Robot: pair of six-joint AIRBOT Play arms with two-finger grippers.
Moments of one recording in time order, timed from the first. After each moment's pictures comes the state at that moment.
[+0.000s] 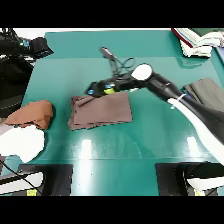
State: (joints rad) left arm 0.01 -1.31 1.64 1.07 -1.10 -1.46; right arm 0.57 -1.53 1.42 -0.61 0.88 1.22
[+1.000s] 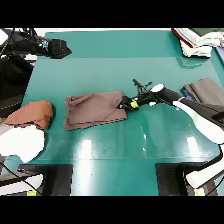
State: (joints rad) left arm -0.14 -1.31 1.64 1.06 -1.06 -1.41; right arm 0.33 -1.73 1.15 -0.48 0.94 1.22
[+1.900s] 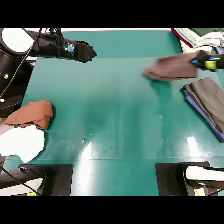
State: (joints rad) left arm -0.38 -1.31 1.64 1.07 -0.94 -1.41; right arm -0.45 -1.40 1.45 -0.90 1.01 1.33
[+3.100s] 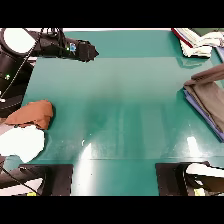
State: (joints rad) left arm -0.40 -1.31 1.64 1.07 -0.93 -1.41; right arm -0.81 -1.37 1.77 -0.97 1.32 1.20
